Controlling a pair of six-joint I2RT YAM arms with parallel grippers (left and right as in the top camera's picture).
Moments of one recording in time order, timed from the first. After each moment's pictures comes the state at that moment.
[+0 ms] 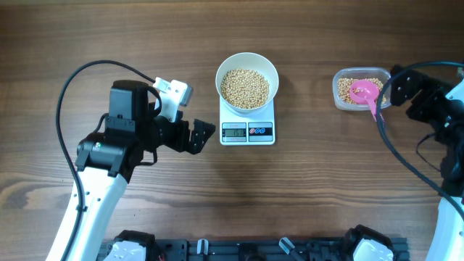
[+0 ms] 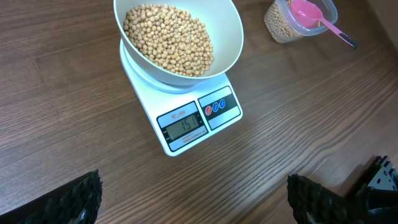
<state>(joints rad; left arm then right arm) -0.19 1.14 0.99 -0.76 0.50 0.04 -0.45 1.00 1.17 -0.67 -0.55 0.22</state>
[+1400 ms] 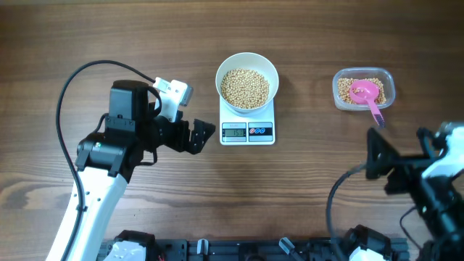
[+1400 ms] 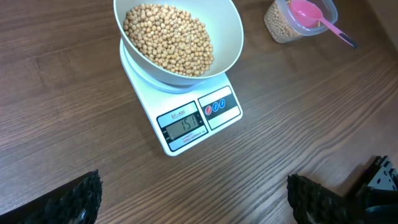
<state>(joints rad) -0.19 1.14 0.99 -0.76 0.50 0.04 -0.44 0.56 1.17 -1.01 -0.57 -0.05</state>
